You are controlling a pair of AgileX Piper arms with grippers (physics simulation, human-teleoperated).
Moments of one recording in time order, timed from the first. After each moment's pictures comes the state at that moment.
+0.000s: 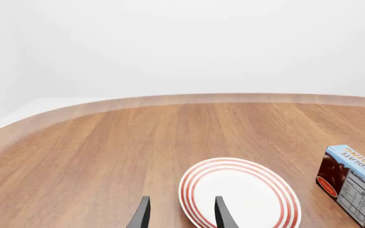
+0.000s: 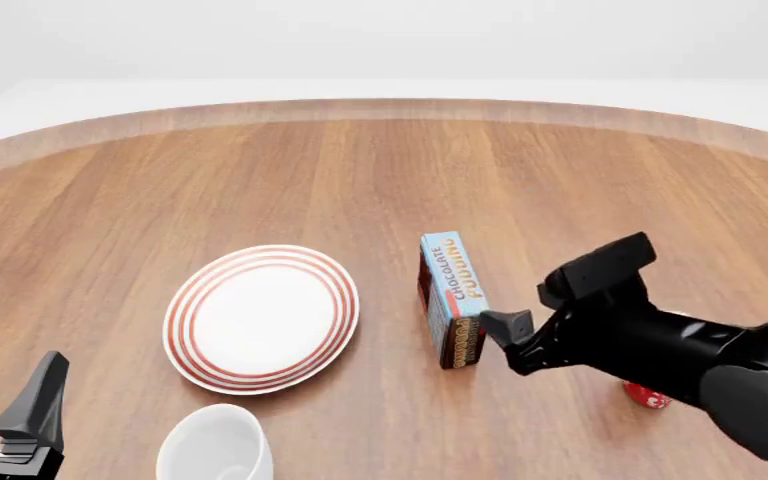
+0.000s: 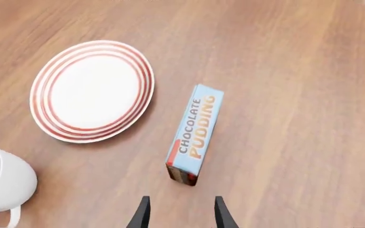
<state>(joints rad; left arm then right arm) 0.00 0.00 0.00 0.00 0.00 0.54 1.09 -0.55 0.13 0.03</state>
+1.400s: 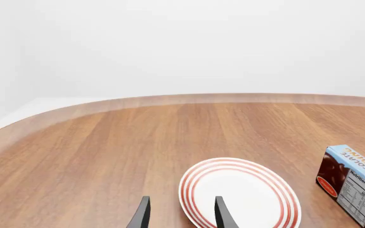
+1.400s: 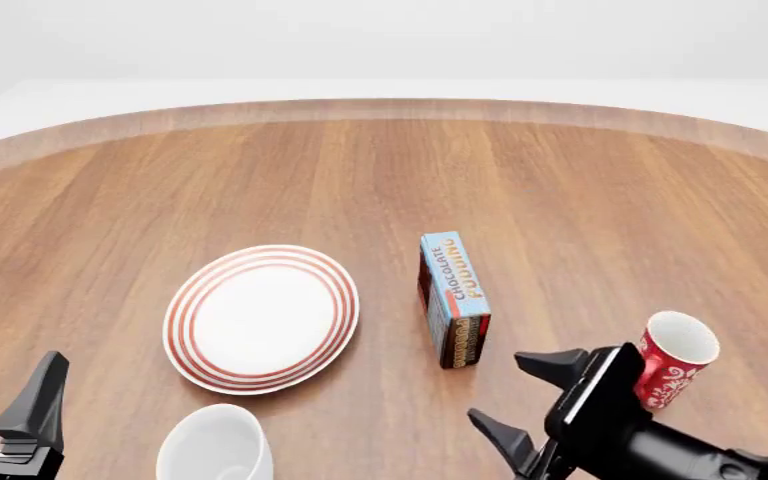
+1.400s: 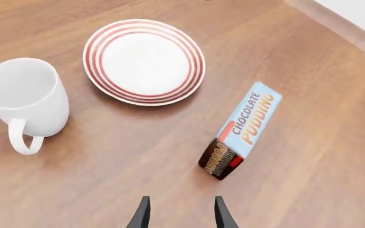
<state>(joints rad) 0.00 0.00 0.00 0.00 0.00 0.72 1.01 -0.20 -0.26 -0.19</state>
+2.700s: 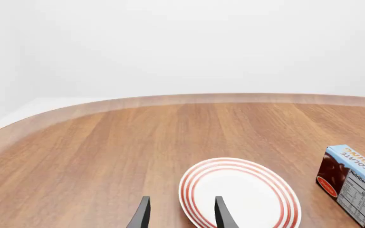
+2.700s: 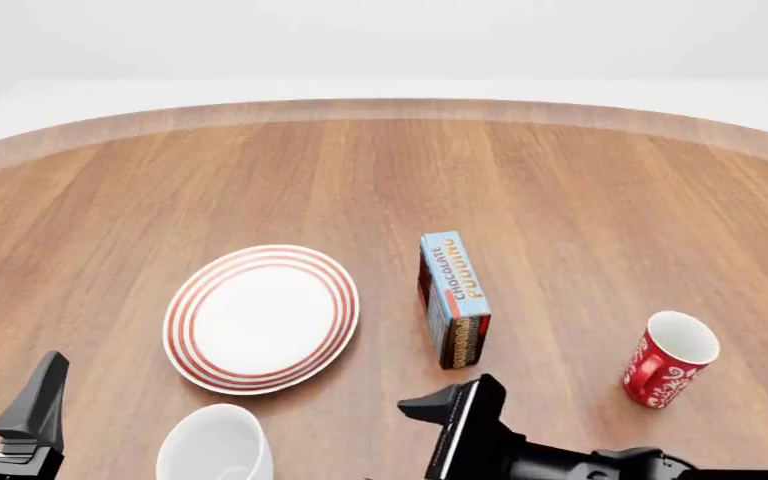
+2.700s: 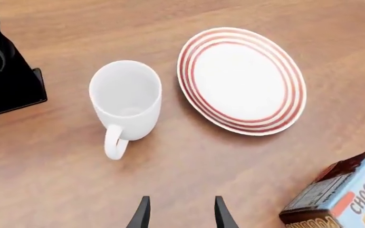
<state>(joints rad) 0.00 0.00 0.00 0.00 0.00 1.05 1.34 -0.36 -0.35 -0.15</state>
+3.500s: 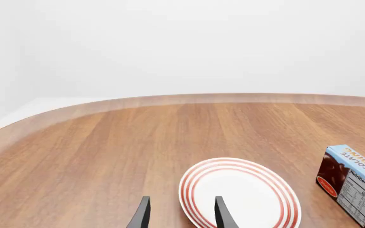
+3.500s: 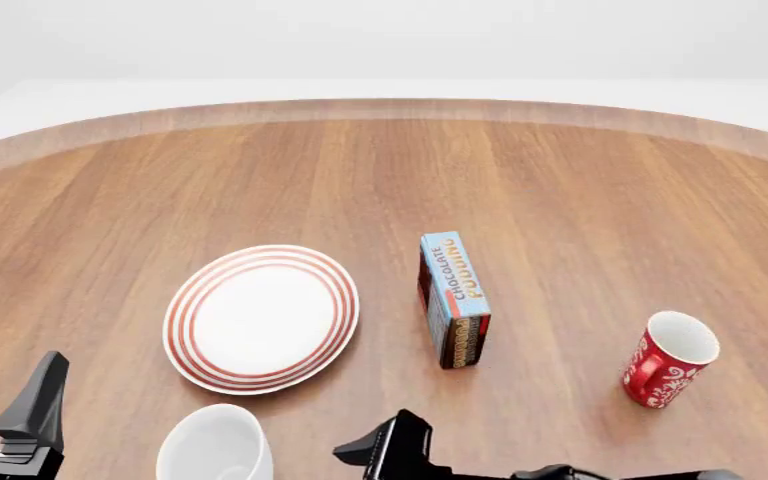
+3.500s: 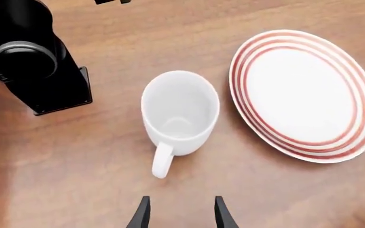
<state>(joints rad) 0.00 0.00 0.00 0.00 0.00 1.21 1.52 -0.50 -0.33 -0.08</state>
